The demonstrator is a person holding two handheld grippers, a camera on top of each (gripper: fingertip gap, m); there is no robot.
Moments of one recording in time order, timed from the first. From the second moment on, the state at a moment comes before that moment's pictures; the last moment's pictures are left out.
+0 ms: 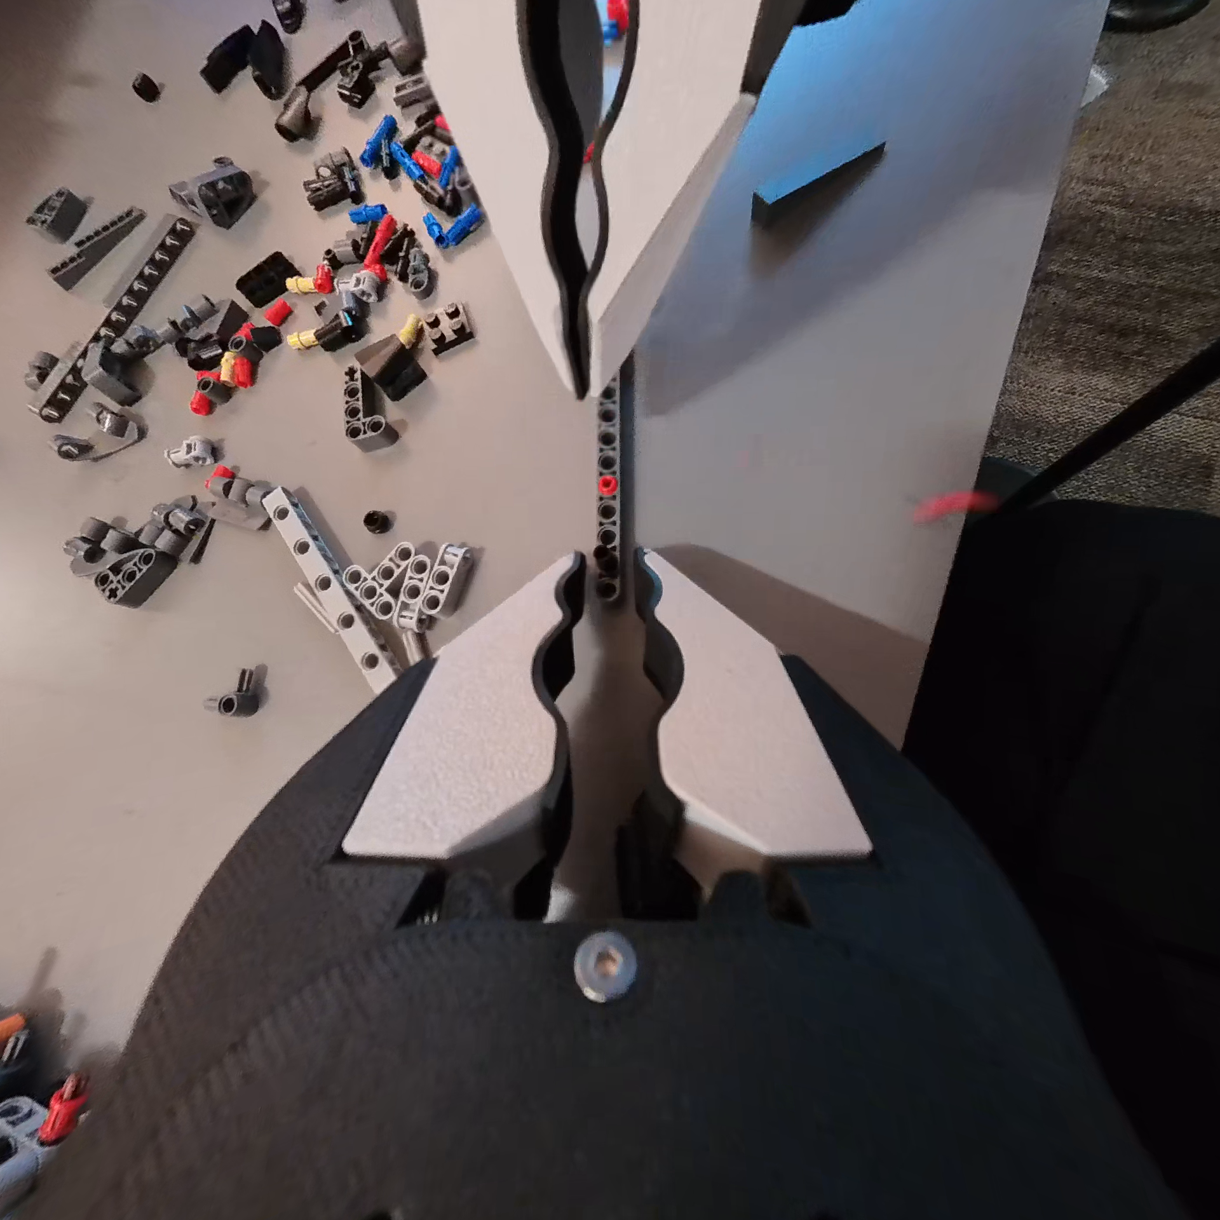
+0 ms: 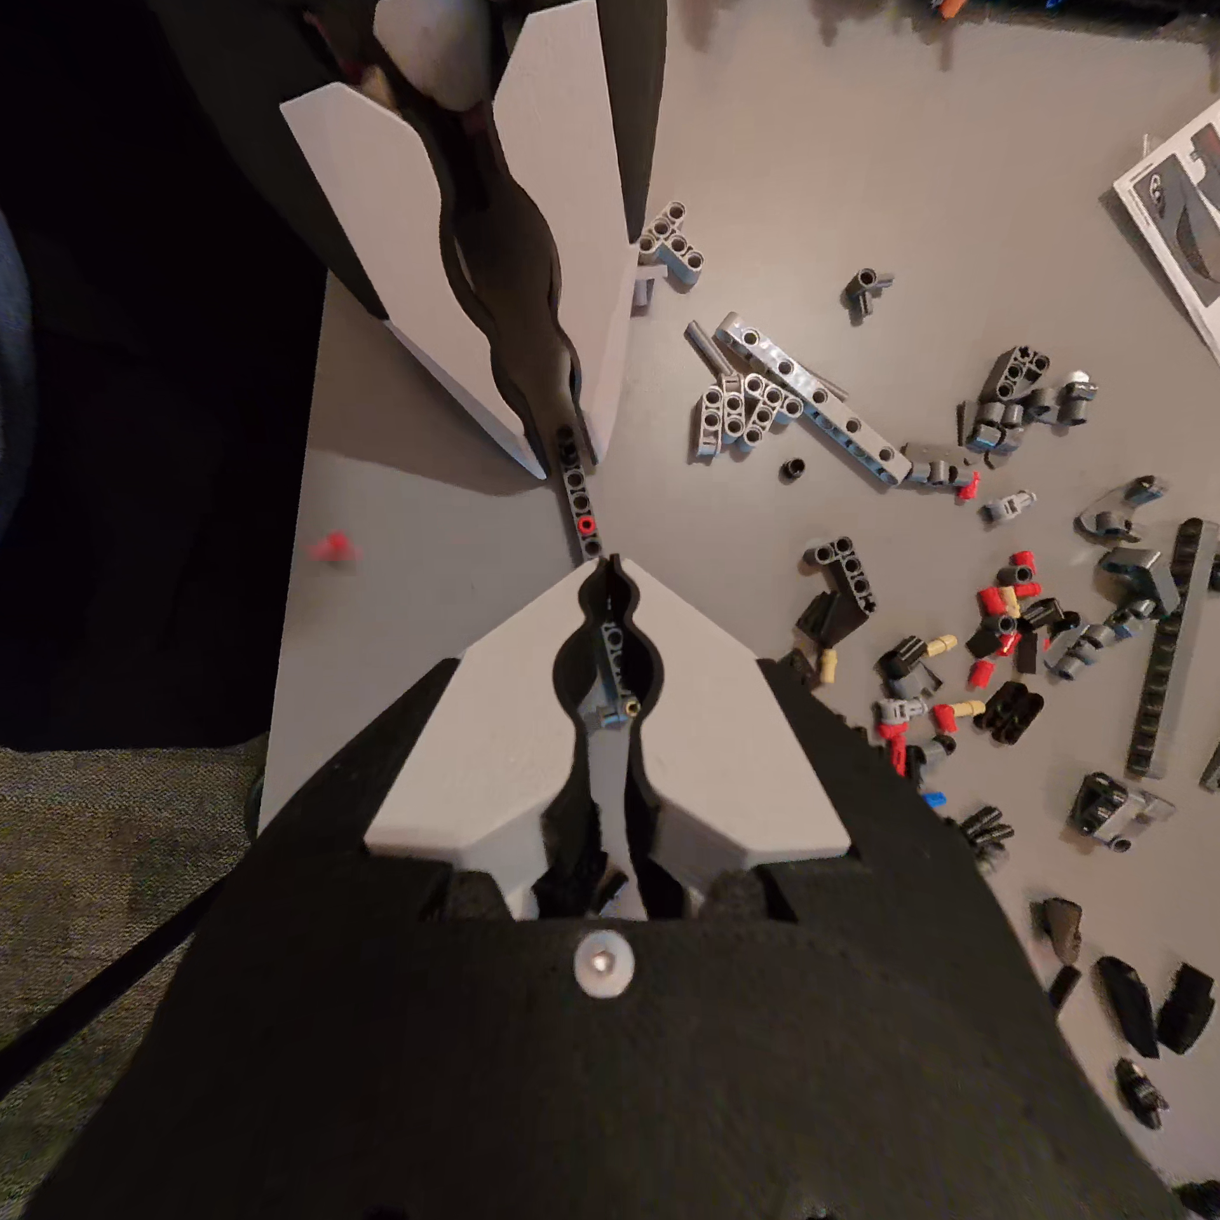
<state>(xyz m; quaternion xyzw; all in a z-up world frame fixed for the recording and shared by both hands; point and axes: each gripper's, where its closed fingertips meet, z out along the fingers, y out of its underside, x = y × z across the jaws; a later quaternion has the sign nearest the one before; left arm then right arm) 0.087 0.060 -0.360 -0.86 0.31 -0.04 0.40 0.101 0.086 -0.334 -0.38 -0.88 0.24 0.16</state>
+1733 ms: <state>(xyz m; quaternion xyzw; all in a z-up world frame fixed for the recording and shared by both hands) 0.059 0.087 -0.355 -0.84 0.29 0.17 0.43 0.471 -0.042 -0.513 -0.79 -0.50 0.32 0.18</state>
